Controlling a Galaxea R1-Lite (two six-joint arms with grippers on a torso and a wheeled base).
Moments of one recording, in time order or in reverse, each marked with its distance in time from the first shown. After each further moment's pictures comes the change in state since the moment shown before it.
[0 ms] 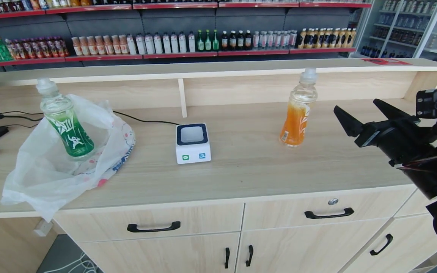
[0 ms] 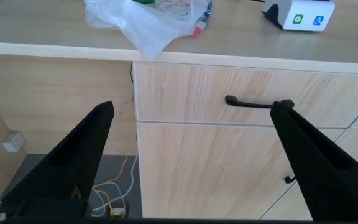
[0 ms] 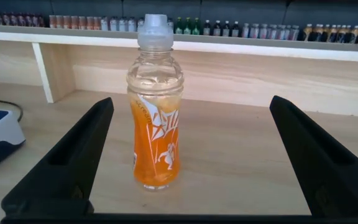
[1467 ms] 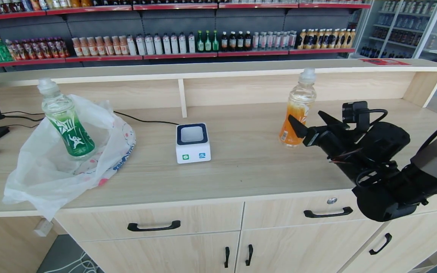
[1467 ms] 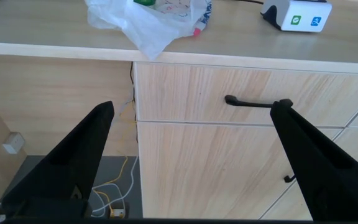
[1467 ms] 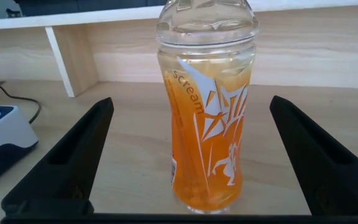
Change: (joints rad) left arm -0.002 0.000 0.000 -0.001 -0.001 0.004; right arm 0.096 0.363 -0.323 0.000 -0.031 0.100
